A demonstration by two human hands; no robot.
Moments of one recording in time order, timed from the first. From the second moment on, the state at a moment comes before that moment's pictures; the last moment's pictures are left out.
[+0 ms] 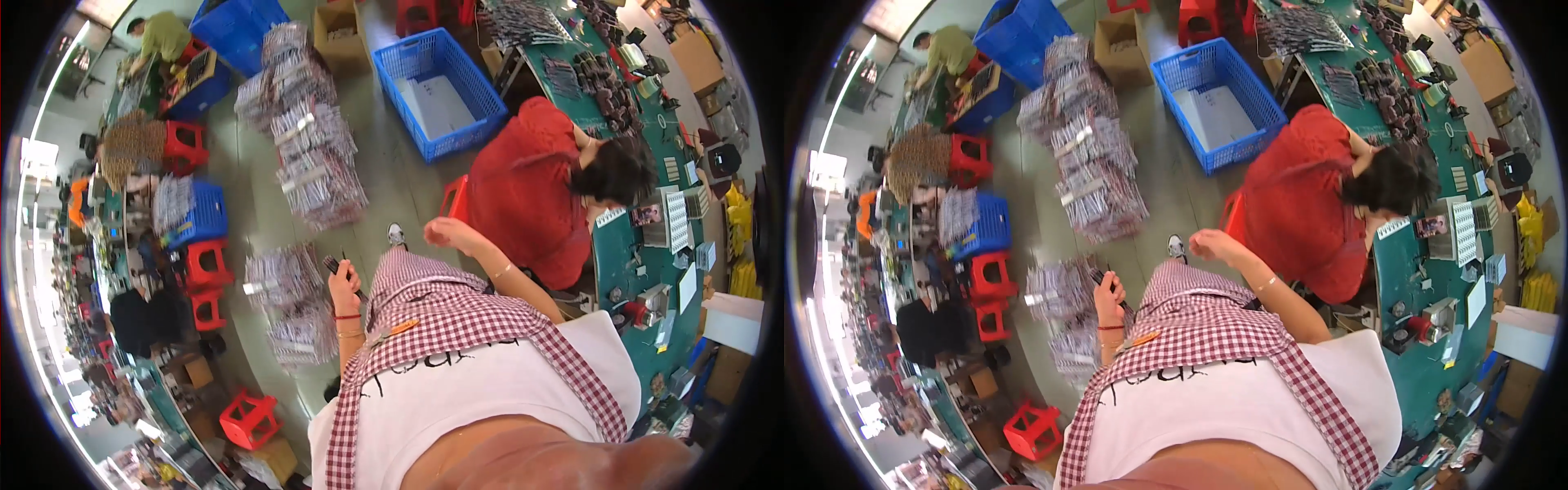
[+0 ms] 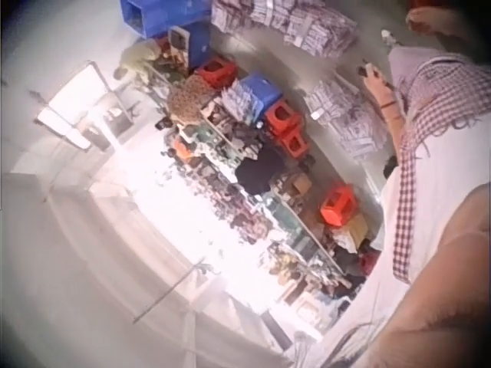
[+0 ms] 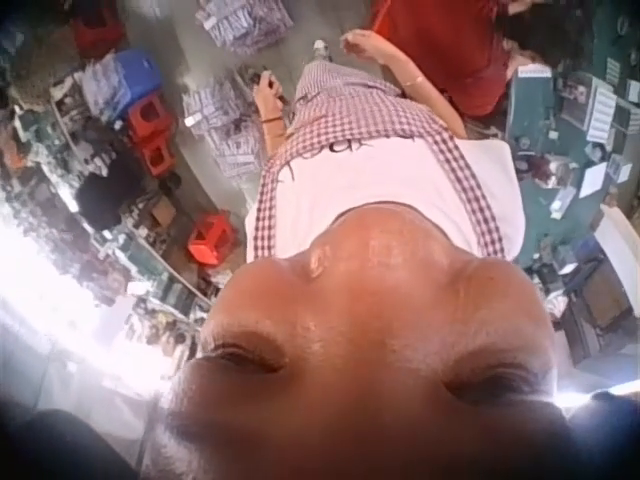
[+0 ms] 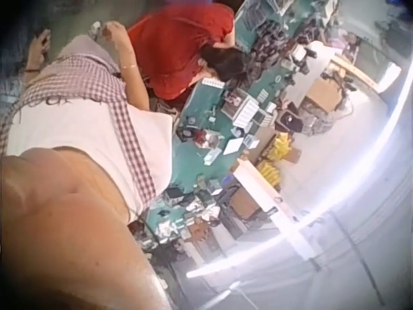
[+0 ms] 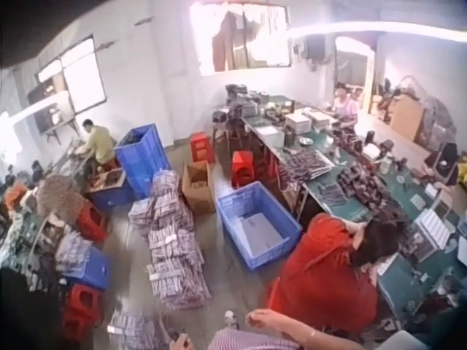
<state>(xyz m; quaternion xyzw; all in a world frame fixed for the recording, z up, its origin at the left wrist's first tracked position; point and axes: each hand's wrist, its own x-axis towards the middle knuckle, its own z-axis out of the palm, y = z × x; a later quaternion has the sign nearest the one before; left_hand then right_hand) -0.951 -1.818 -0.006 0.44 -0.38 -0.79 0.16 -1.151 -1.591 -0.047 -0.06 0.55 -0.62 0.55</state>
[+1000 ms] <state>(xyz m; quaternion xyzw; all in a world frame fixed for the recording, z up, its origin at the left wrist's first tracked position) -1.548 -2.236 0.011 0.28 -0.47 -0.84 0.02 -1.603 -1.831 -0.125 0.25 0.62 -0.64 0.37</state>
